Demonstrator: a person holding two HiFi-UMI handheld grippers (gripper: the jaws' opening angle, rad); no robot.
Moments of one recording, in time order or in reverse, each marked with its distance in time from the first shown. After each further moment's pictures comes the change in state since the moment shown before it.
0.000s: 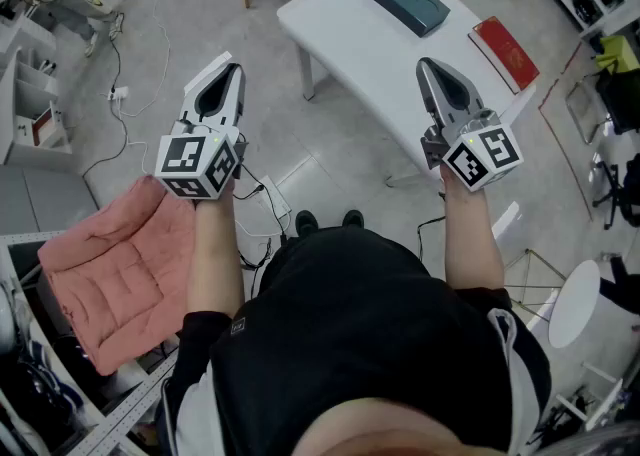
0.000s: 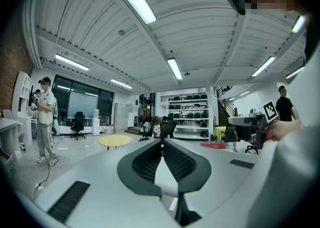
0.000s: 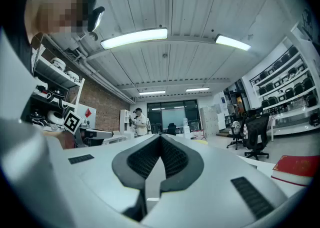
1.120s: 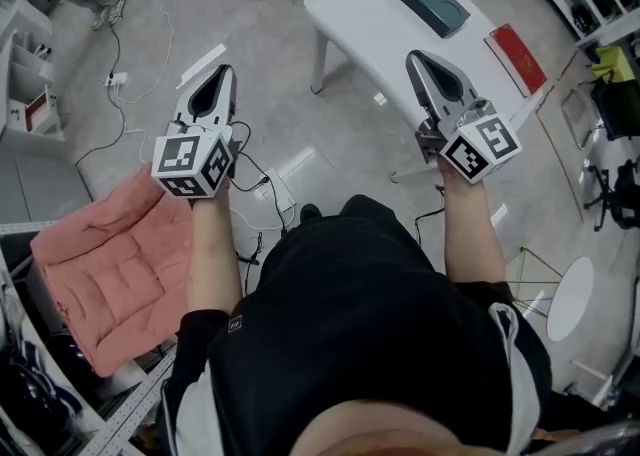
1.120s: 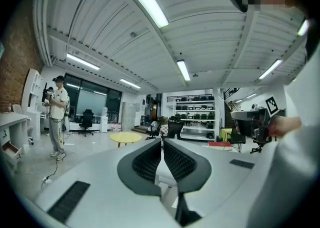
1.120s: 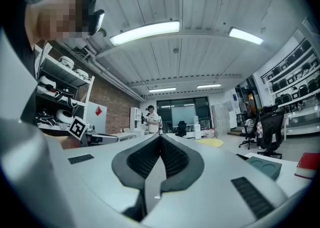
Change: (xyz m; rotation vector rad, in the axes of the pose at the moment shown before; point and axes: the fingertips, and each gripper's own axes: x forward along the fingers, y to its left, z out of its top) left arm -0.069 0.096 -0.033 -0.048 -0.002 0.065; right arm 0.067 0.104 -0.010 -0.012 0.011 0.136
